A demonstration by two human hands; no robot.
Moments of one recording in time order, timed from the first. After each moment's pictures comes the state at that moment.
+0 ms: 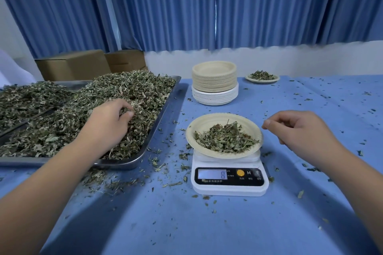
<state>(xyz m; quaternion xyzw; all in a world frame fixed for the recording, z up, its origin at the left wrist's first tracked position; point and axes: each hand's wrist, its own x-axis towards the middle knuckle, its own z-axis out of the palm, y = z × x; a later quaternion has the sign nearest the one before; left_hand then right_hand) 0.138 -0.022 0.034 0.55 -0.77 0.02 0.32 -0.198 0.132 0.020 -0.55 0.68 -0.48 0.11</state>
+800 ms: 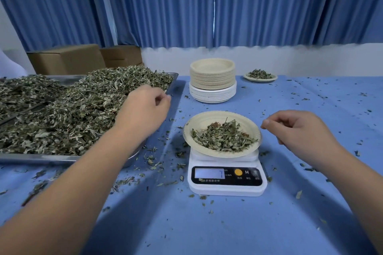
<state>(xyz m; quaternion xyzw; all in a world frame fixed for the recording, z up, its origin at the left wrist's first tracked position) 0.068 -0.007 0.046 0.48 -0.79 -0.01 0.39 -0.196 0.130 0.020 -0.54 0.68 -0.48 0.12</state>
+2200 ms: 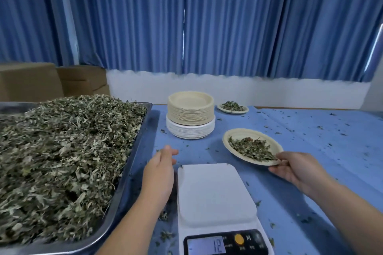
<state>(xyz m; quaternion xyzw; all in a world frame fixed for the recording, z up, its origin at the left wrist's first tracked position) -0.006 -0.044 -0.029 0.44 -0.58 -0.48 0.49 -0.274 0.075 -0.002 -0.14 0.64 -0.68 0.33</state>
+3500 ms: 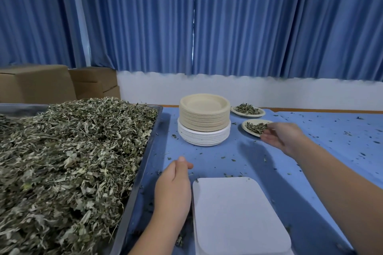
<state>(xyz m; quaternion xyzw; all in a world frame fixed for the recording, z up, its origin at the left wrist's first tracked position) -0.010 -0.049 -0.029 0.46 -0.57 -0.47 0.49 -0.303 -0.054 0.032 -0.18 0.66 -0.67 0.29</state>
